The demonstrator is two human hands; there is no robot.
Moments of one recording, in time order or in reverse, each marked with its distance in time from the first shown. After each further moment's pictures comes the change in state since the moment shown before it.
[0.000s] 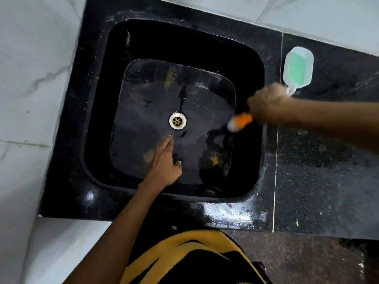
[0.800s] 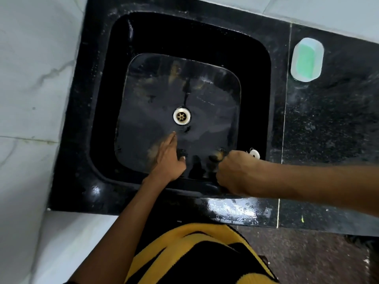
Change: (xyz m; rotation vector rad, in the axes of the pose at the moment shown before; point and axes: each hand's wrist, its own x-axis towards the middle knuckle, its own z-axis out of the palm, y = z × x) left_hand 0.000 0.001 0.000 -0.030 -0.008 -0.030; right_hand -0.082 -0.117 0.003 -0.045 0.112 -0.666
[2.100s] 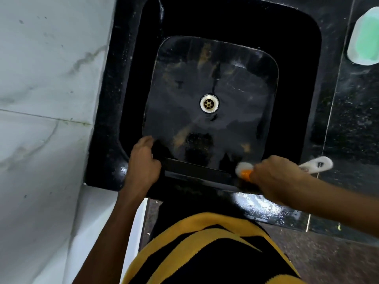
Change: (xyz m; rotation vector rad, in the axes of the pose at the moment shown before) left_hand -0.073 -0.062 -0.070 -0.078 0.267 -0.203; right_hand -0.005 -0.011 0.034 0.356 0.136 0.075
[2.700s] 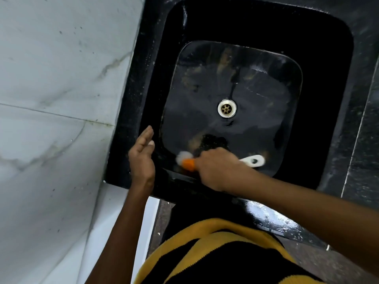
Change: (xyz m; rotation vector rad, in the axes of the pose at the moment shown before) left_hand 0.006 -0.008 -0.017 -0.900 0.272 -0.260; right_hand 0.101 -0.064 -0.058 0.243 0.301 -0.142
